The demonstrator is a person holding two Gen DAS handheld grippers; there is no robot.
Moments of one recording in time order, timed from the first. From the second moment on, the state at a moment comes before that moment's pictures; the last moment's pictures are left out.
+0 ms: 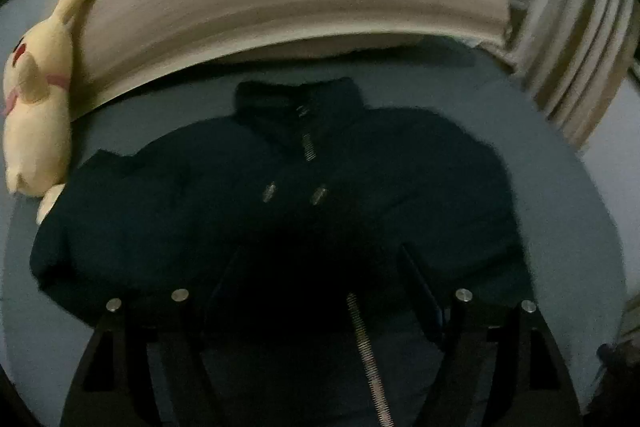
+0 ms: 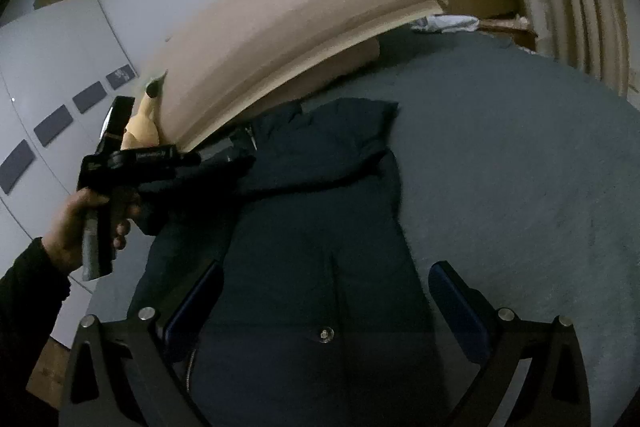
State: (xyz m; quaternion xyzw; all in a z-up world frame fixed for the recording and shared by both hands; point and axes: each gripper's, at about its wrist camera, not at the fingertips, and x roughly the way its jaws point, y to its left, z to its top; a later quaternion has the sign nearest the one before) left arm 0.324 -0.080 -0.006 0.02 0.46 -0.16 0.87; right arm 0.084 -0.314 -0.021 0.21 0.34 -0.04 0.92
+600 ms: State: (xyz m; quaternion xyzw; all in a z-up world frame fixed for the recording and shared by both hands) left arm 0.253 0.144 -0.006 -0.21 0.39 -0.04 0.90; right arm 0.250 -0.260 -0.048 0.48 0.39 0.17 0.77
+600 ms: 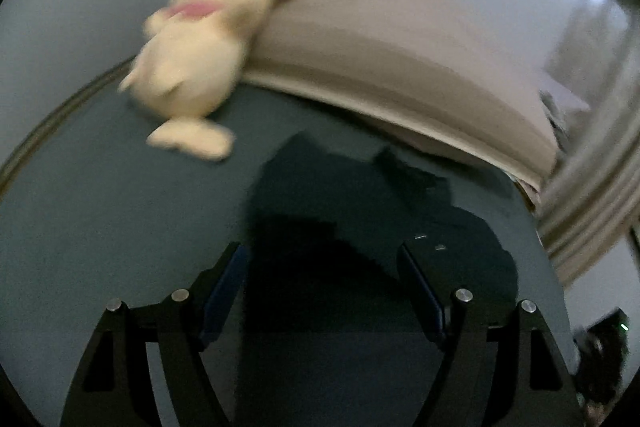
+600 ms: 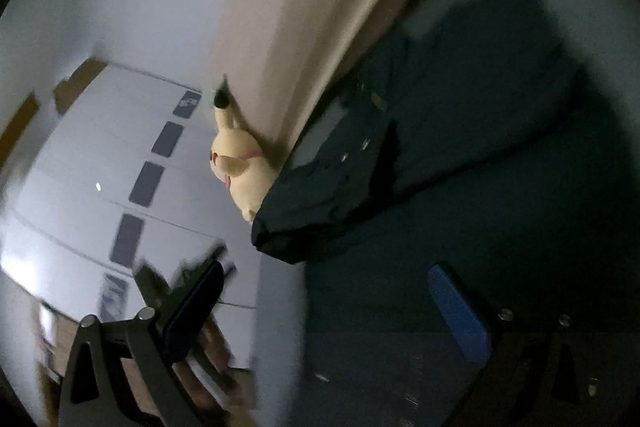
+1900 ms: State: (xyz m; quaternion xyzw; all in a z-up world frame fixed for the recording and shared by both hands) left arm 0.264 0.170 -0.055 -0.32 0.39 -0.06 0.86; right arm 0.336 -0.306 0.007 0.19 0.35 -0.04 0.92
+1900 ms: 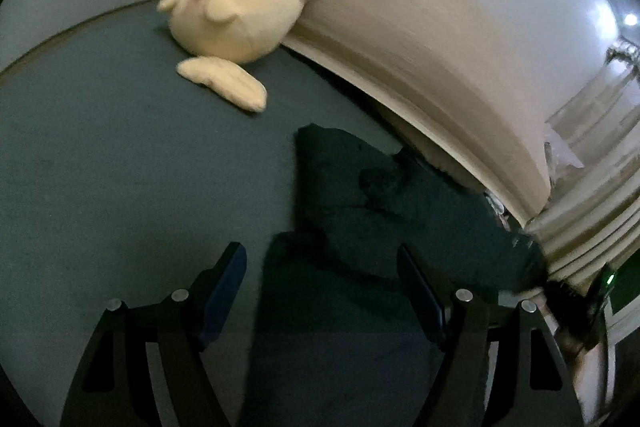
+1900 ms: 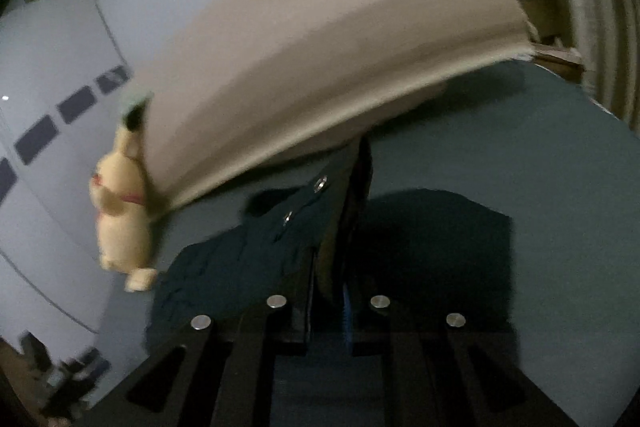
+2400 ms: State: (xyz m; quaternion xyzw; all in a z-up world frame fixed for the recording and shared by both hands) left arm 0.345 0.093 -0.086 -0.13 0.46 0.01 0.88; right arm 0.331 -0.354 -0.102 0.23 0.43 -0.07 0.87
